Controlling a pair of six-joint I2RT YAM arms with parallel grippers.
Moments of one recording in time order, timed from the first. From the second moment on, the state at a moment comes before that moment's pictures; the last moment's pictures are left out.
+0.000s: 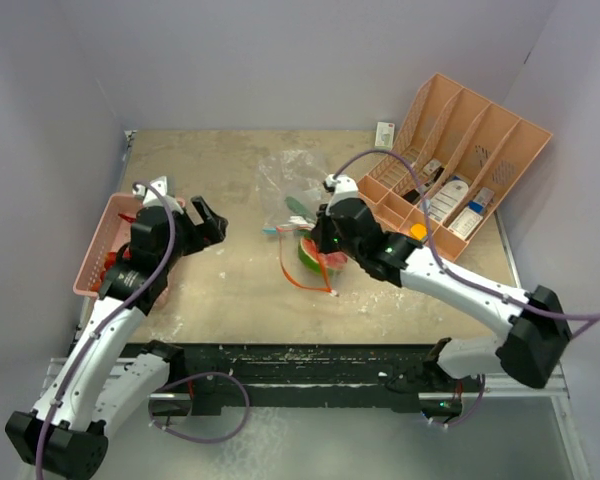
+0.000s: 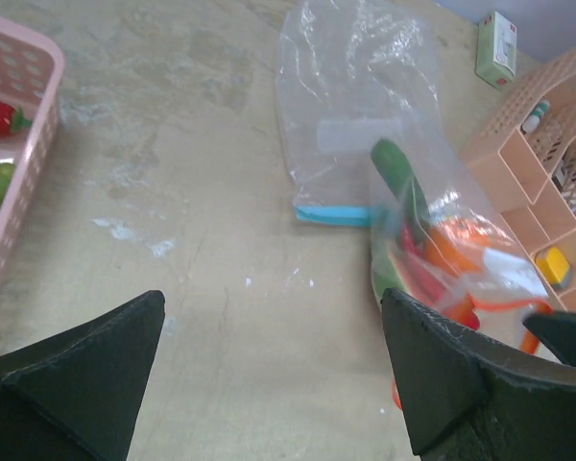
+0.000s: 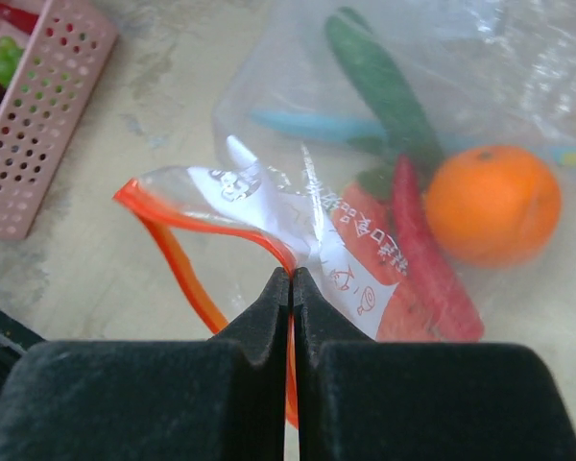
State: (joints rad) left arm -0.29 0.83 0.85 -0.45 -0.12 -0.57; right arm 0.82 1.27 0.97 -0.24 0.24 0.49
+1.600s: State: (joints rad) left arm -0.59 1.29 0.58 0.02 0.05 -0.84; right arm 0.57 1.41 0.93 -0.16 0.10 0.41
